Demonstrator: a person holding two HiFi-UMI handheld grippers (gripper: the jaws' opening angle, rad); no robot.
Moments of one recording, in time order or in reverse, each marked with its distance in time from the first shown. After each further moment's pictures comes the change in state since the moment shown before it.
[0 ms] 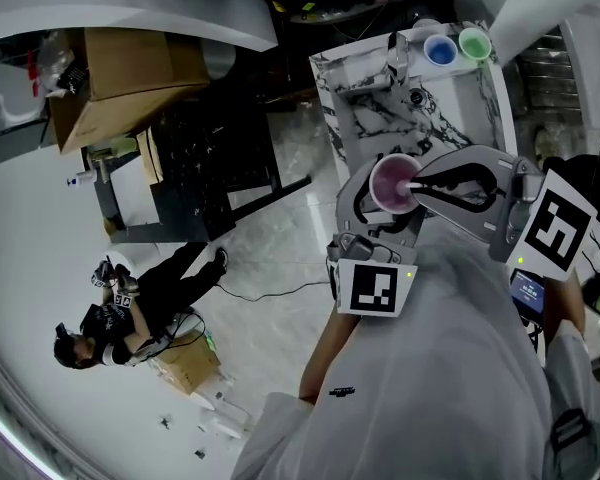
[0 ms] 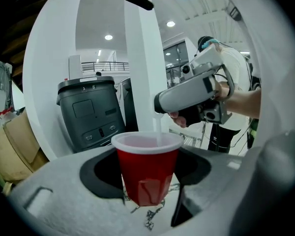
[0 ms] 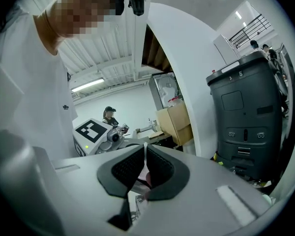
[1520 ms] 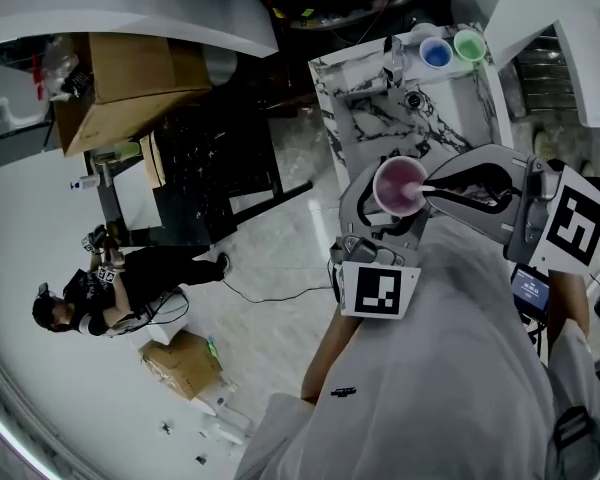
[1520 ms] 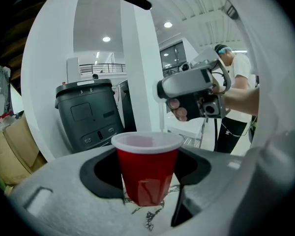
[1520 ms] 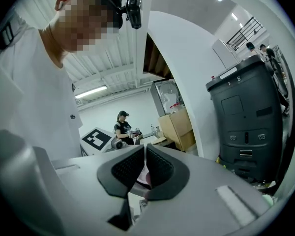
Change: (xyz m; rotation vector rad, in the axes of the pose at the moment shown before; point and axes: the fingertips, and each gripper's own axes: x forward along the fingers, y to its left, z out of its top) left arm -0.003 -0.011 0.009 0.023 -0.005 -0.004; right arm -0.026 0.009 0.018 0.020 -0.079 0.029
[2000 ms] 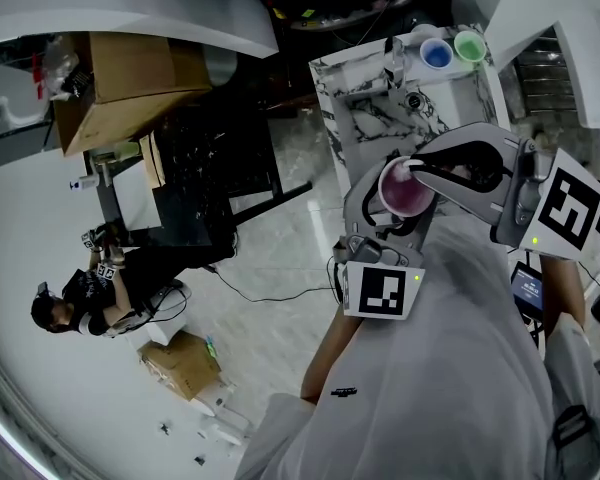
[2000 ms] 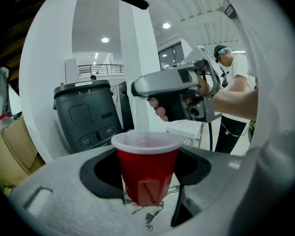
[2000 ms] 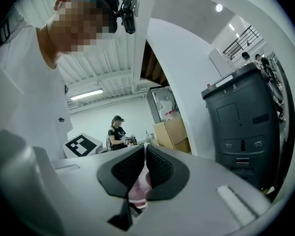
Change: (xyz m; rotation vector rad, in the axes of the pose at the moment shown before) left arm 0.000 -0.005 0.001 -0.036 0.000 -0.007; right arm 0.012 -0.022 0.020 -0.036 -0.079 -0.059
